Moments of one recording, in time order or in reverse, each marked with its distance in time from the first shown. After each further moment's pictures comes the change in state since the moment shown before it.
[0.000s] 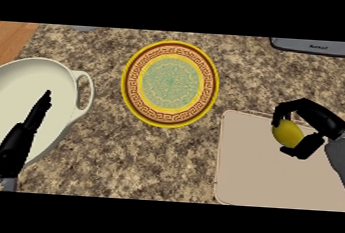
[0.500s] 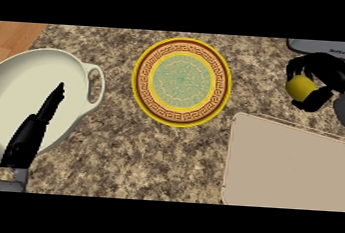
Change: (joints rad) left arm -0.063 -0.020 -0.038 -0.008 -0.016 -0.013 0.022; right arm -0.349 -0.038 -0.001 0.274 0.191 -0.160 0.168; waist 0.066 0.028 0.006
